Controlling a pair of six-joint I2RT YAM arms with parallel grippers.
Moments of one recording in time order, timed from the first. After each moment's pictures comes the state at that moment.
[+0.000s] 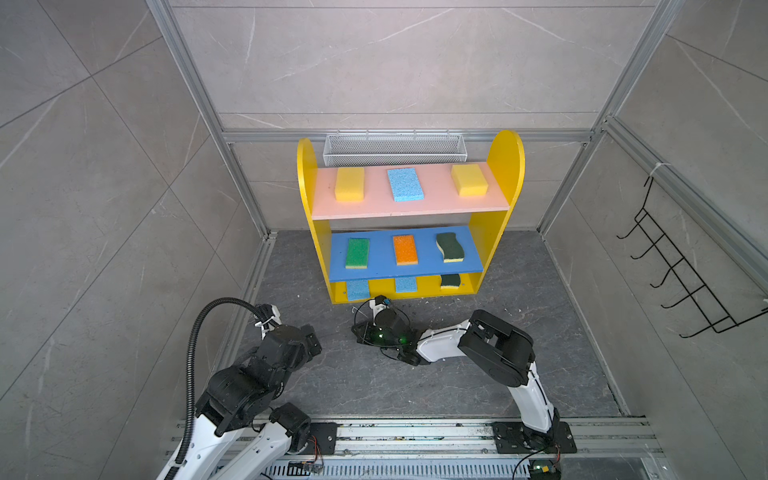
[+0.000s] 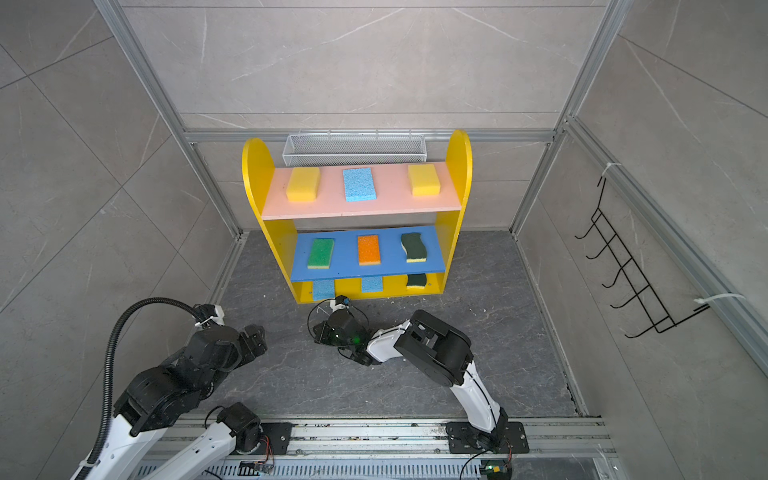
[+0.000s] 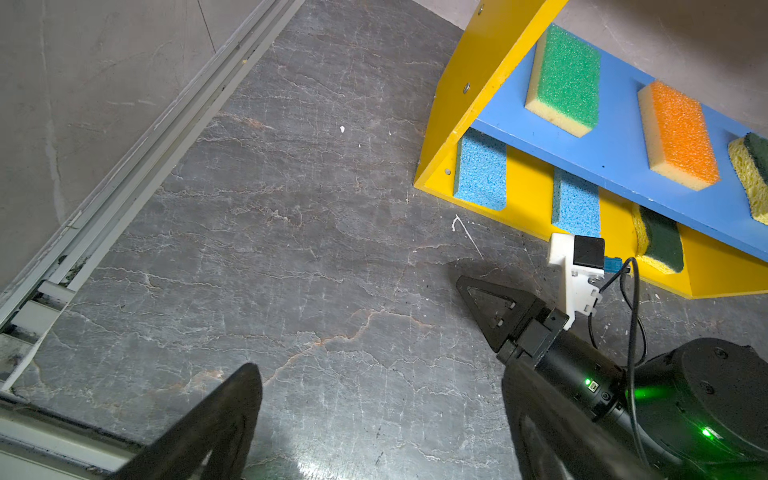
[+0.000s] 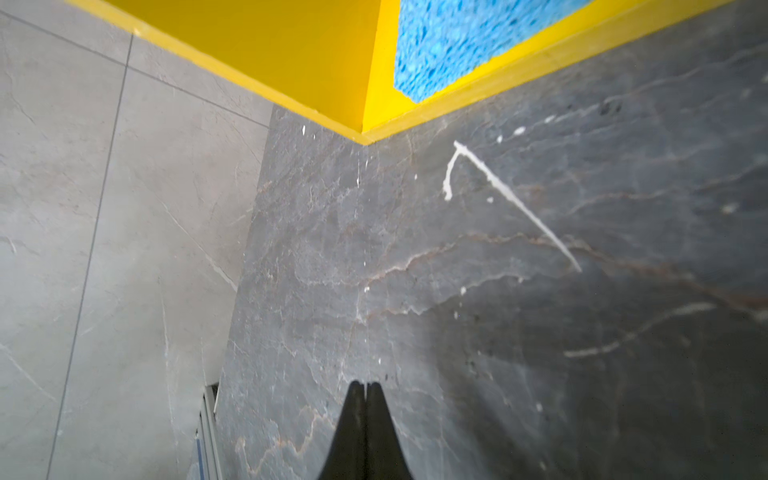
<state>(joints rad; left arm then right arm) -0.60 0.58 0.94 -1.20 -0.49 -0.83 1.00 2.16 1.13 0.58 -0.05 1.05</state>
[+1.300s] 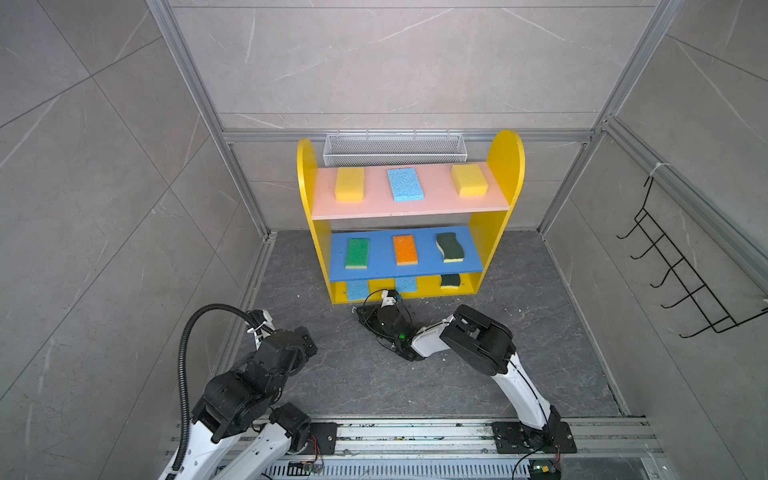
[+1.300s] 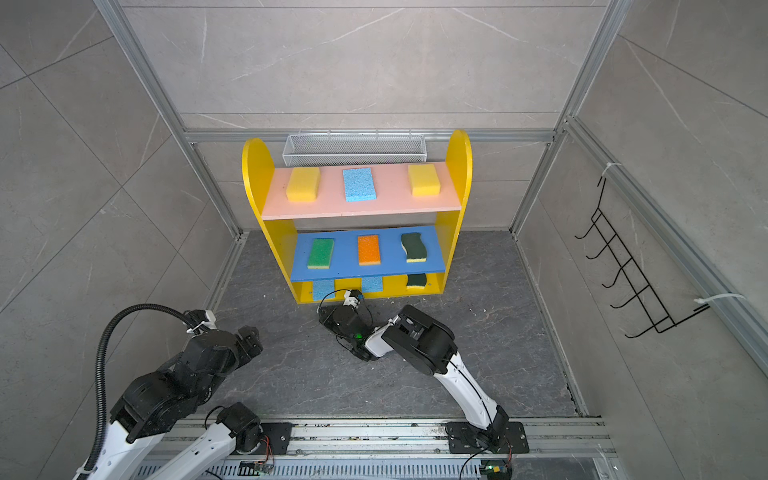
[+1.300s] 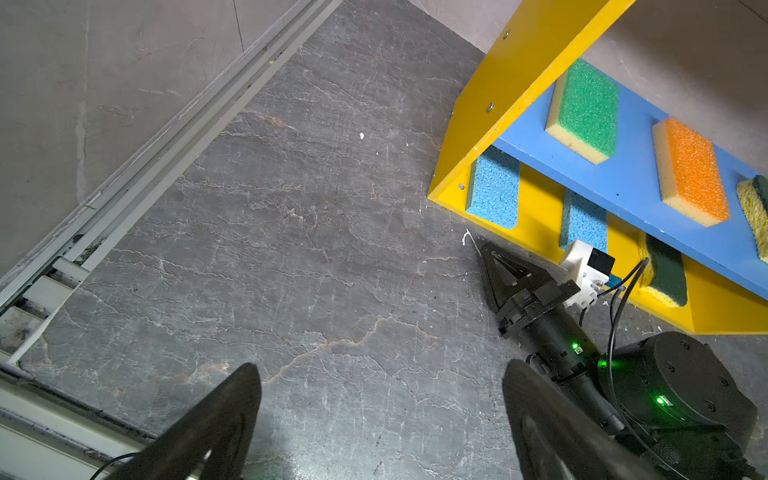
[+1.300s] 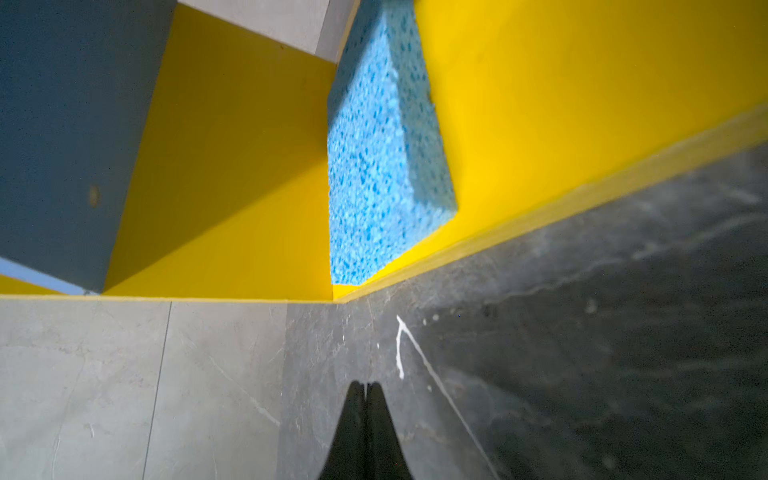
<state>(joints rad) -0.60 0.53 0.92 -1.23 -0.54 -0.92 0.95 2.33 1.21 0.82 0.14 1.32</state>
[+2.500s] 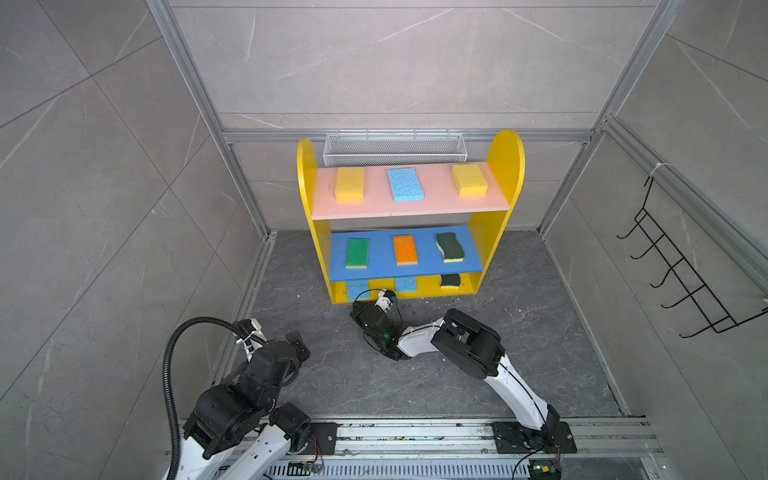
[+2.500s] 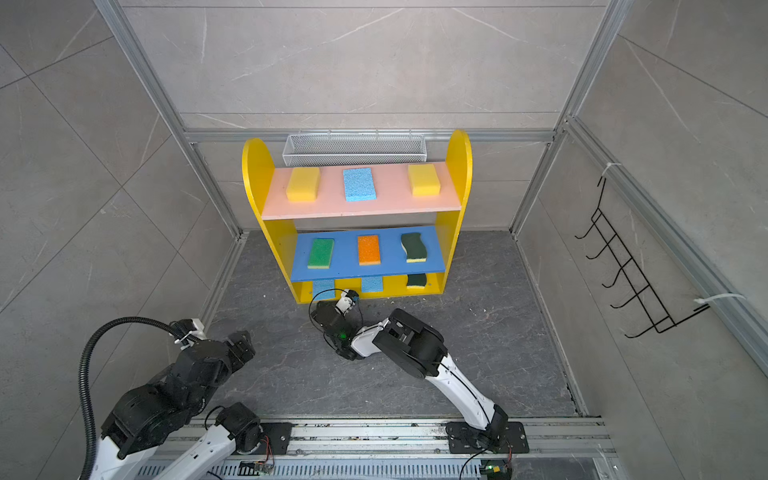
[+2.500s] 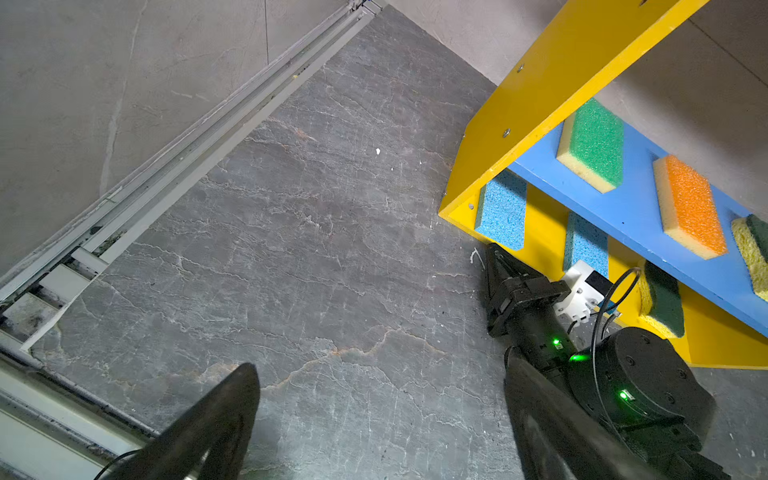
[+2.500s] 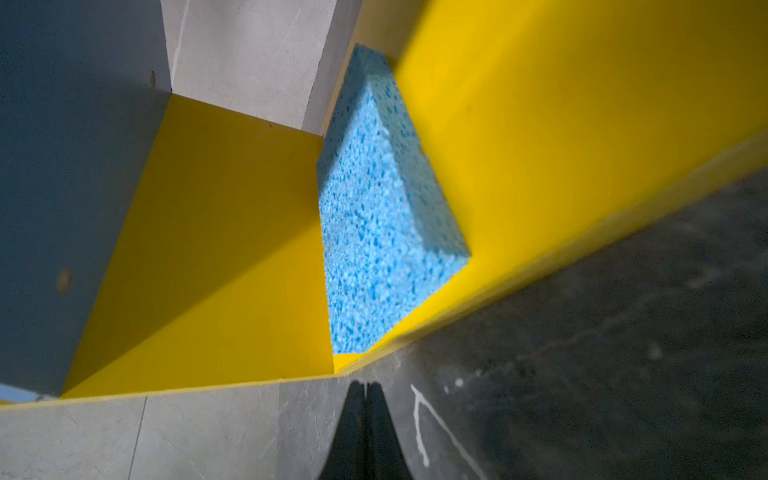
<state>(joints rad) -0.60 0.45 0.88 -1.25 -0.59 -0.96 1.01 2.41 1.40 0.67 0.41 1.40</state>
